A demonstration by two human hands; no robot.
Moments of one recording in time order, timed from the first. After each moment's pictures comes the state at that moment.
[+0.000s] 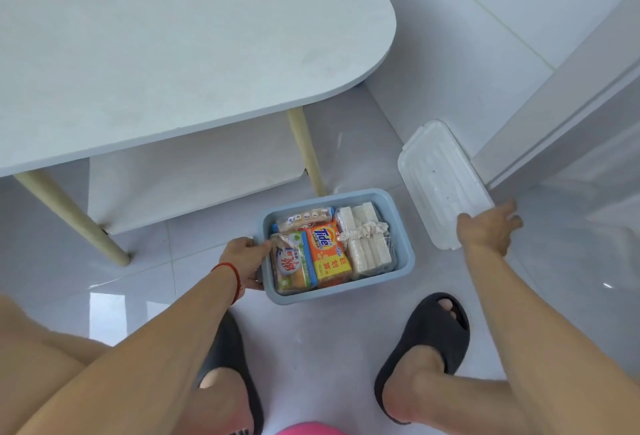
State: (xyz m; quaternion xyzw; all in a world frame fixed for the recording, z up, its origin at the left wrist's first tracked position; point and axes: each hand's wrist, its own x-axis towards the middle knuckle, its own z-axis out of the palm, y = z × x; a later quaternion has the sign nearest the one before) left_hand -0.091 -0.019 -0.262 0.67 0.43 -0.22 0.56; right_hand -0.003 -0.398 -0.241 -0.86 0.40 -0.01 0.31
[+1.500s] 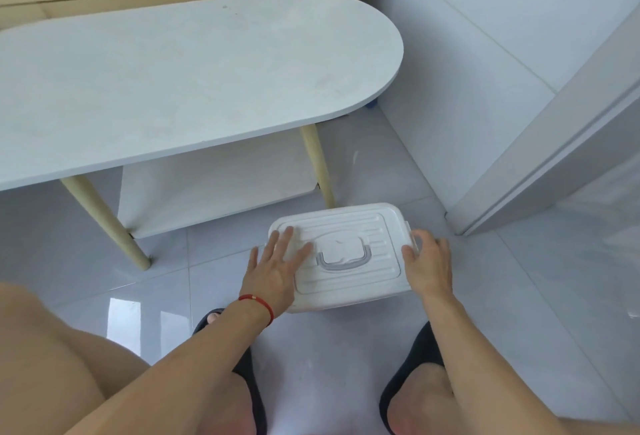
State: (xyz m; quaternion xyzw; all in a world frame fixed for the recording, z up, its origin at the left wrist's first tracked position) left_hand -0.125 -0.050 -0.261 0.99 -0.02 -0.13 0.10; right_hand -0.054 -0.330 -0.273 -0.93 0.14 0.06 0.35
